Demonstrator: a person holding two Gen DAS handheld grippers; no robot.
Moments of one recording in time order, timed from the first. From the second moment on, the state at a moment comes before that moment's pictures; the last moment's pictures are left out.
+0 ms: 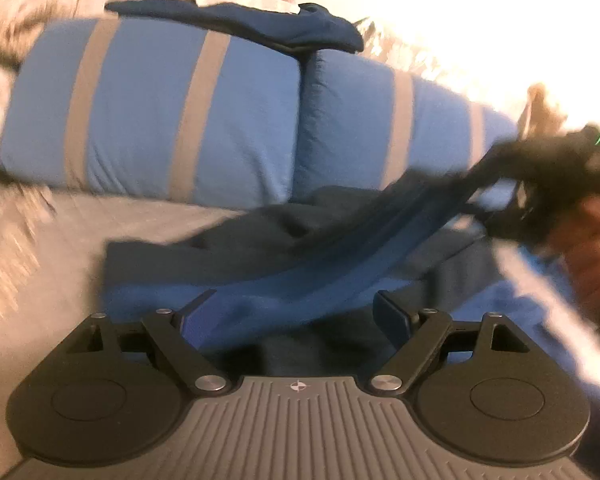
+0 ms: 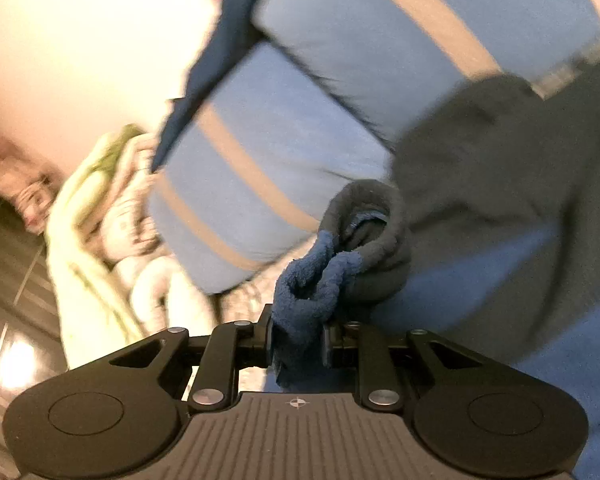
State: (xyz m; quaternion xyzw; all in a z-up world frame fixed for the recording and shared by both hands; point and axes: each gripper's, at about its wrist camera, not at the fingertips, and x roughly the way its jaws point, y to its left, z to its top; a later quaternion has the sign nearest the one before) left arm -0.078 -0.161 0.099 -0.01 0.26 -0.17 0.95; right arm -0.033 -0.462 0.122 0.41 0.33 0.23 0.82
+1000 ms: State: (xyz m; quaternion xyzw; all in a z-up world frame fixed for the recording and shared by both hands) left arm 0.059 -0.070 0.117 -0.01 0.26 0.01 0.96; right arm -0.024 -0.484 0.174 0.40 0.22 0.25 0.85
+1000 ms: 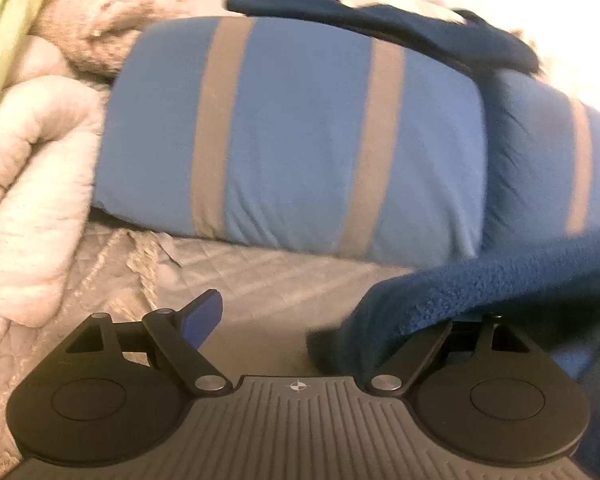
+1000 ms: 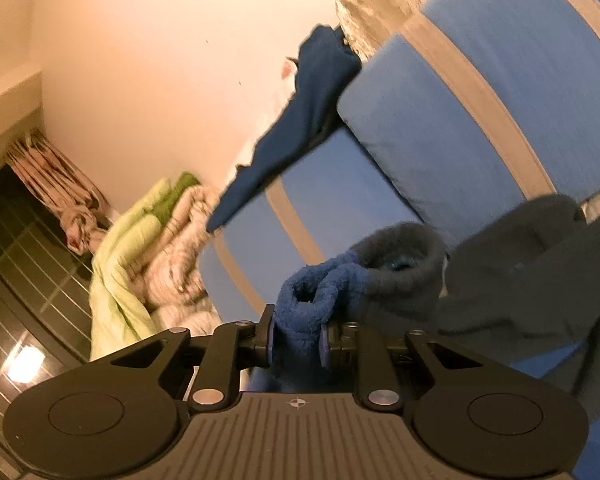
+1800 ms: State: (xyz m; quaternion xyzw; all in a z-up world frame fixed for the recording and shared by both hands) left arm 0.023 -0.054 0.014 -0.21 0.37 -0.23 0.88; right arm -0.024 -0.504 0.165 0.44 0.21 0.22 0.84
